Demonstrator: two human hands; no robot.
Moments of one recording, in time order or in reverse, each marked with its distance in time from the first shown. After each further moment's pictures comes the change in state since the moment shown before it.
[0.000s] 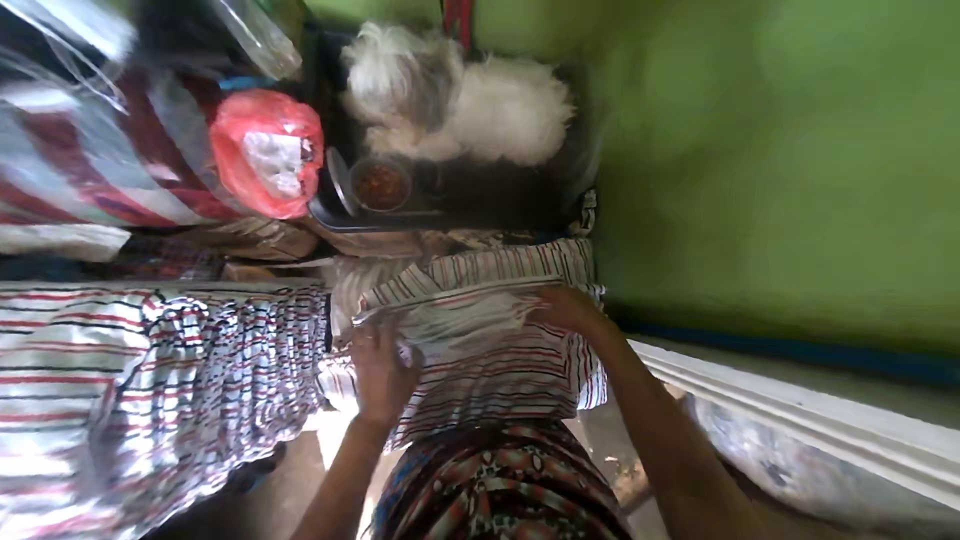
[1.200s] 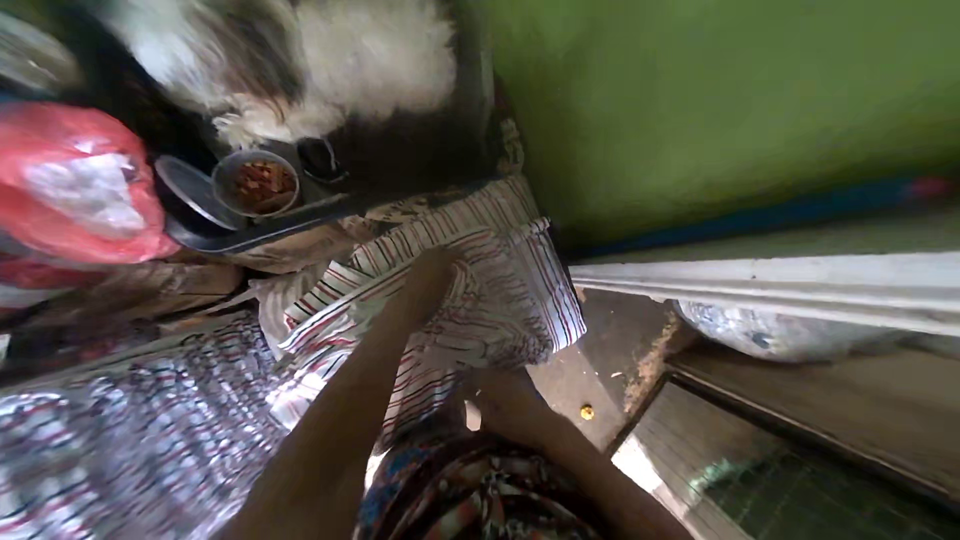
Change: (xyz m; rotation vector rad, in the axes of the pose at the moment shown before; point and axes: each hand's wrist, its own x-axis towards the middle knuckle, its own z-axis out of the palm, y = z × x) left_hand 0.114 0.068 0.114 -0.053 -0.713 0.429; right_hand -0.153 -0.055 0.135 0.508 0.106 -0.239
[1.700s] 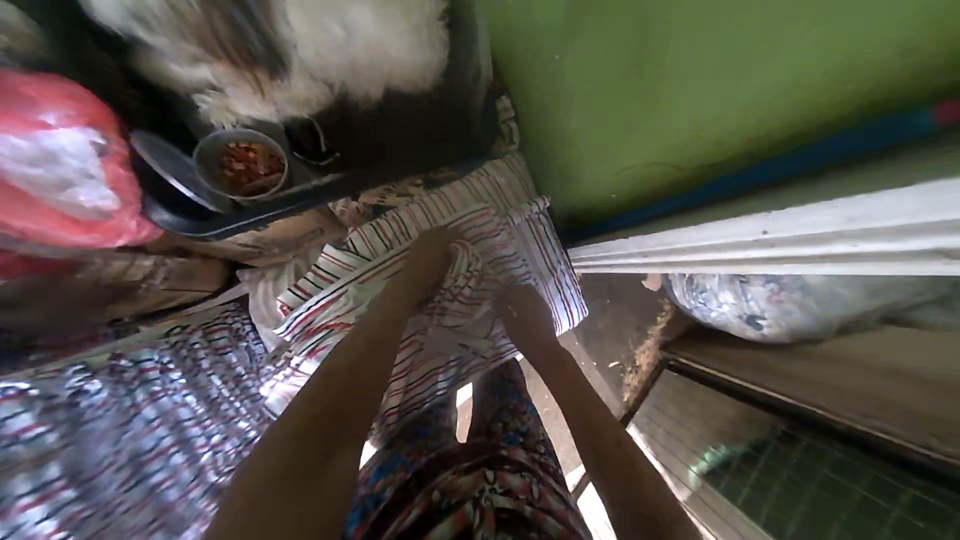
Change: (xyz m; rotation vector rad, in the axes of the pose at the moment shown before) left_hand 0.009 -0.006 0.001 0.047 -0.025 0.010; right_hand 0.055 0.046 -0.016 -0.210 0.487 0.173
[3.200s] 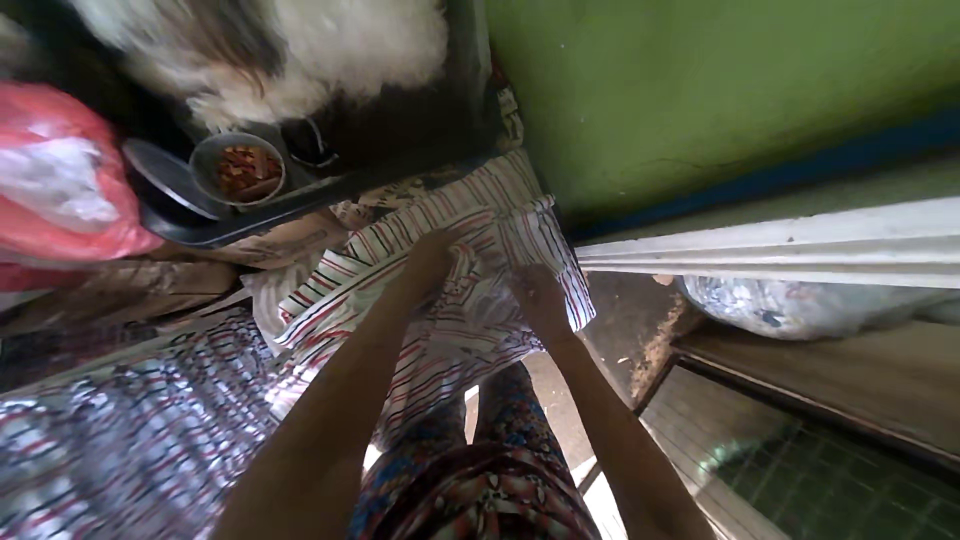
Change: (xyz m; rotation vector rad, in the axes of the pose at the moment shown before) left_hand 0.004 0.002 -0.005 -0.067 -0.055 -0.083; right_hand 0.024 0.019 -0.010 0.233 0.112 0.165
